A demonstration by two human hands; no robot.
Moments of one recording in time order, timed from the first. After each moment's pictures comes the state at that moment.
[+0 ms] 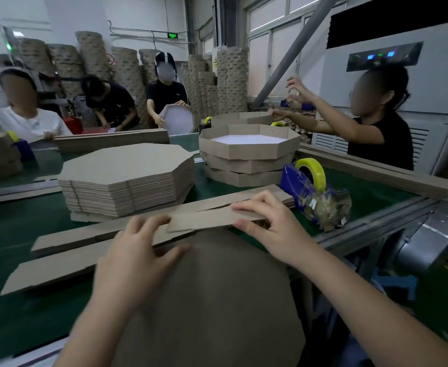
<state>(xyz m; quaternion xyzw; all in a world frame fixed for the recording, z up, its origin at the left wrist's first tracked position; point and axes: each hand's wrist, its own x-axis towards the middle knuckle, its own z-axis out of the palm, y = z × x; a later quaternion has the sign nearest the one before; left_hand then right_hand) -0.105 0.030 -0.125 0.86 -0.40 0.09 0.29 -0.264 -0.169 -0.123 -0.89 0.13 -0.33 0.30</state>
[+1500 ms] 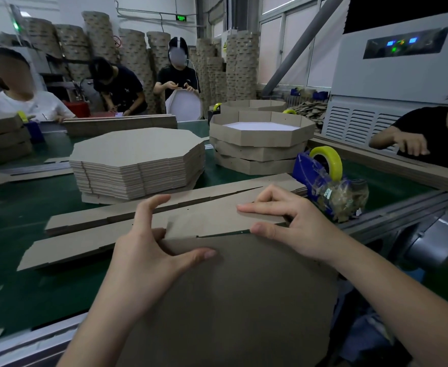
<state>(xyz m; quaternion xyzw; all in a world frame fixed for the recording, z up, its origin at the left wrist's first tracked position) -0.129 0.053 -0.121 0.76 -0.39 0.01 0.52 -0.279 -0.147 -0.108 -0.89 0.05 -0.26 0.37</state>
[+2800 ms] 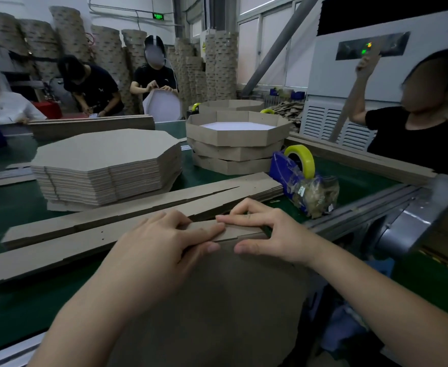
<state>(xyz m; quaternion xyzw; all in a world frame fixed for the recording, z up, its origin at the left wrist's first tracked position) -0.141 0.026 -0.100 0.75 -0.64 0.10 0.15 -0.290 -0.165 -0.124 -0.89 0.03 -0.18 0.41</state>
